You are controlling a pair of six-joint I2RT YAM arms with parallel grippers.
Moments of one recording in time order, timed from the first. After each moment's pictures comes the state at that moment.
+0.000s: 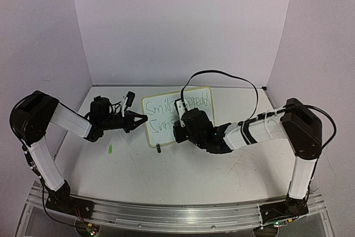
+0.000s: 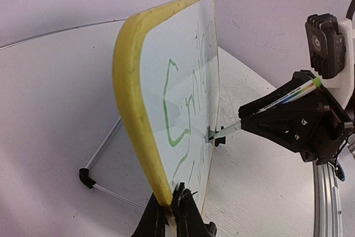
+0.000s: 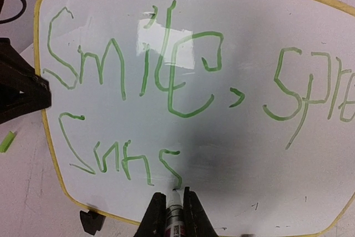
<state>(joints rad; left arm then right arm) -0.42 1.75 0.69 0.77 0.70 -0.17 1.00 1.93 1.13 0.31 0.45 0.25</state>
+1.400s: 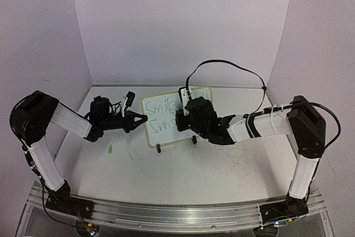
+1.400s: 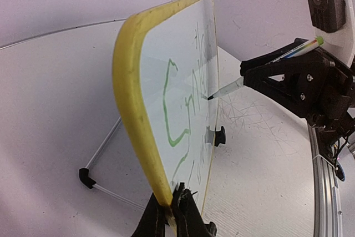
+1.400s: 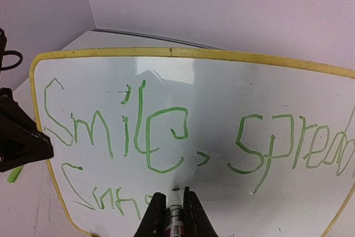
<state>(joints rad) -0.42 1.75 0.69 0.77 0.70 -0.17 0.95 1.89 1.18 0.32 0.42 0.23</state>
